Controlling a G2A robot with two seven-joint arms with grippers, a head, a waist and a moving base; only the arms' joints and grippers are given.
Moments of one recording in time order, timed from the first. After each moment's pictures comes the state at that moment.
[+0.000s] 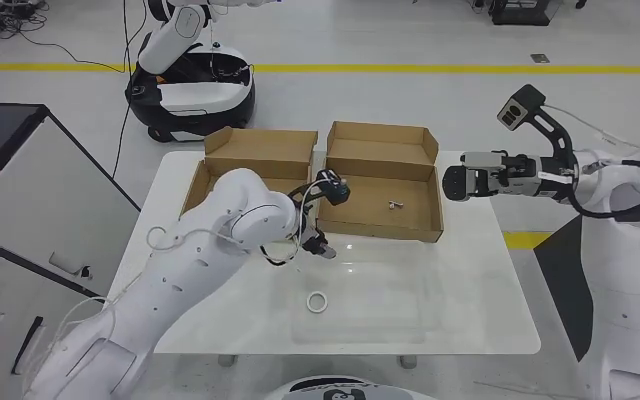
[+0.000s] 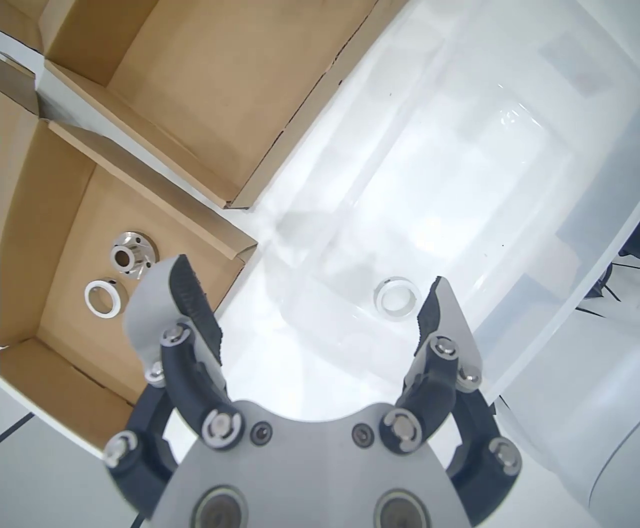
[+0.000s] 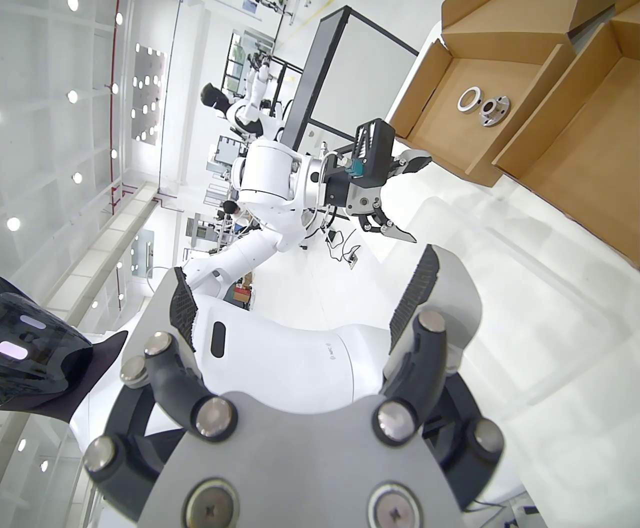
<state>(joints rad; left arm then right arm) 0.89 -1.16 -0.80 -1.84 0.74 -0.16 -1.48 -1.16 -1.00 1.71 -1.78 0.37 0.29 1.53</state>
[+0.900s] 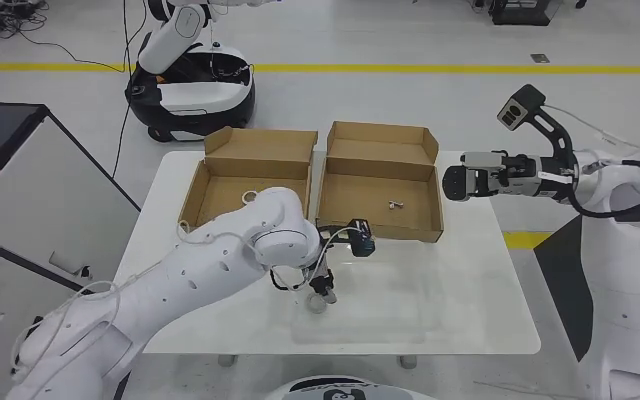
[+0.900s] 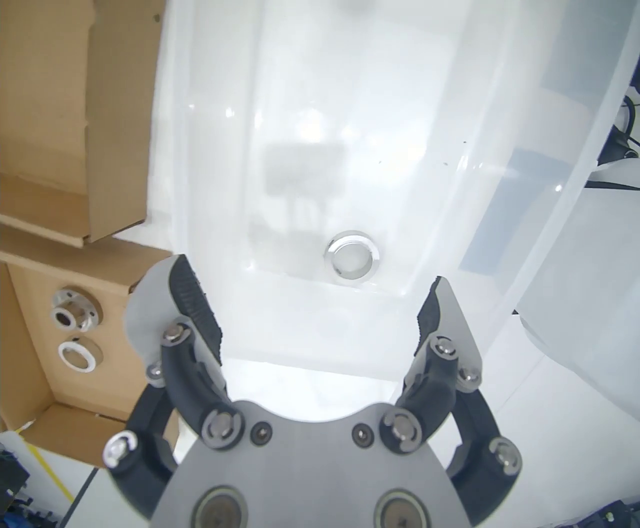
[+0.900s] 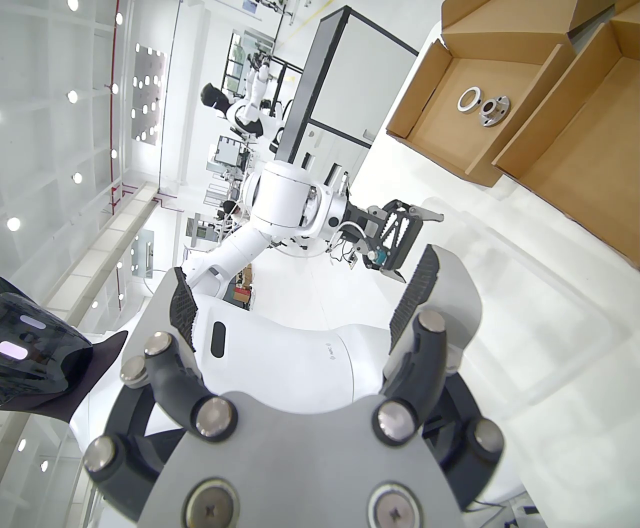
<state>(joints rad) 0.74 -1.13 -0.49 -1.80 0.55 -0.32 -1.50 -1.16 -1.00 1.71 -1.78 0.37 0.29 1.53</state>
